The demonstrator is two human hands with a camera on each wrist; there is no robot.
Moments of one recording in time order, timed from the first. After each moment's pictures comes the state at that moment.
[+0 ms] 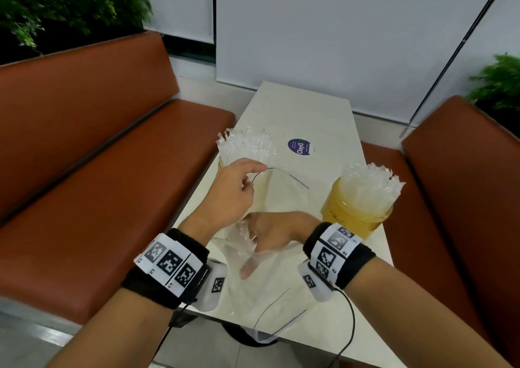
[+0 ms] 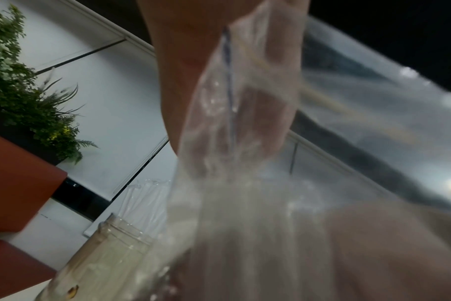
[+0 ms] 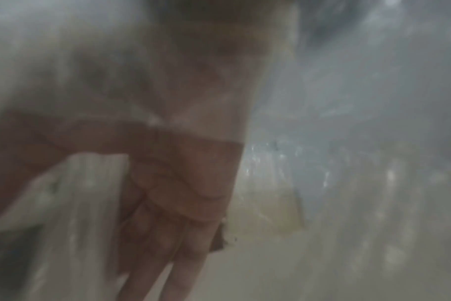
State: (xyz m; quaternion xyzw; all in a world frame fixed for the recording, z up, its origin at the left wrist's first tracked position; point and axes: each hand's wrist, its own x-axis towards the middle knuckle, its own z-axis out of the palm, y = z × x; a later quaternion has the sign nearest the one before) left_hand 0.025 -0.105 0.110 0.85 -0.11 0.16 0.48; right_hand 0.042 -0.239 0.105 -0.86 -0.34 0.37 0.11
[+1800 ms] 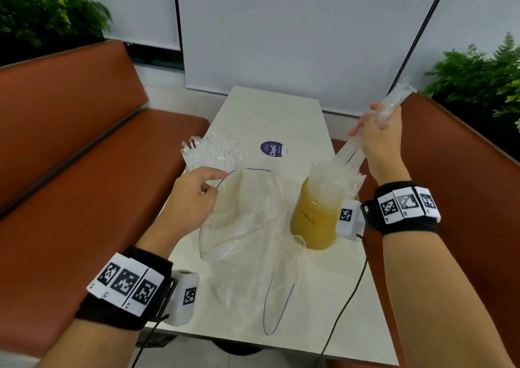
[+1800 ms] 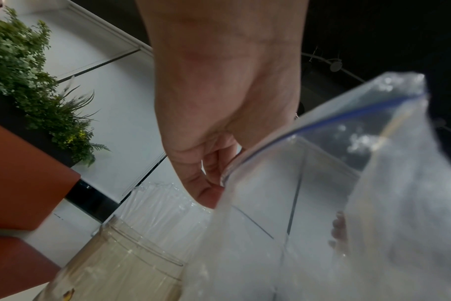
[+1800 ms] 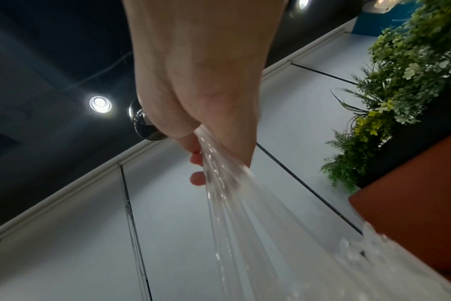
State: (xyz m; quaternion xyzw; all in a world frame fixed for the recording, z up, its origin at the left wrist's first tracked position) left_hand 0.020 -0.109 0.125 0.86 -0.01 0.09 0.51; right_hand 0.124 -0.428 0.201 -0.75 0.00 -0.30 0.59
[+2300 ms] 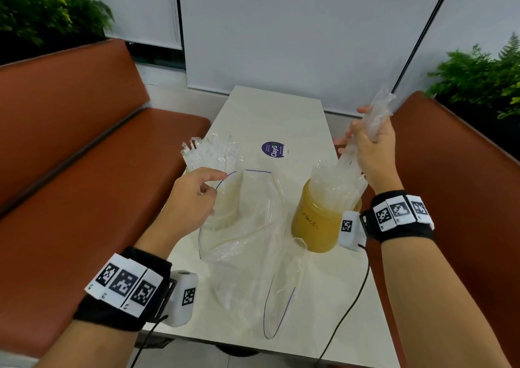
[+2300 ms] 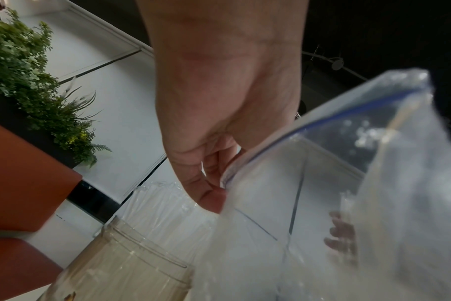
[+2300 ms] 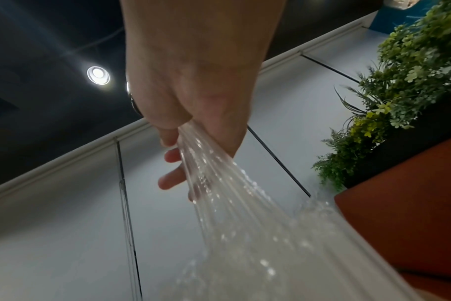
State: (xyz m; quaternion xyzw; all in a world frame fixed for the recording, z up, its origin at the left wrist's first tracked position) left_hand 0.027 -0.106 0.123 0.86 0.00 0.08 0.51; right_hand 0.129 -0.430 0.178 -0.74 -0.09 -0.26 0.61
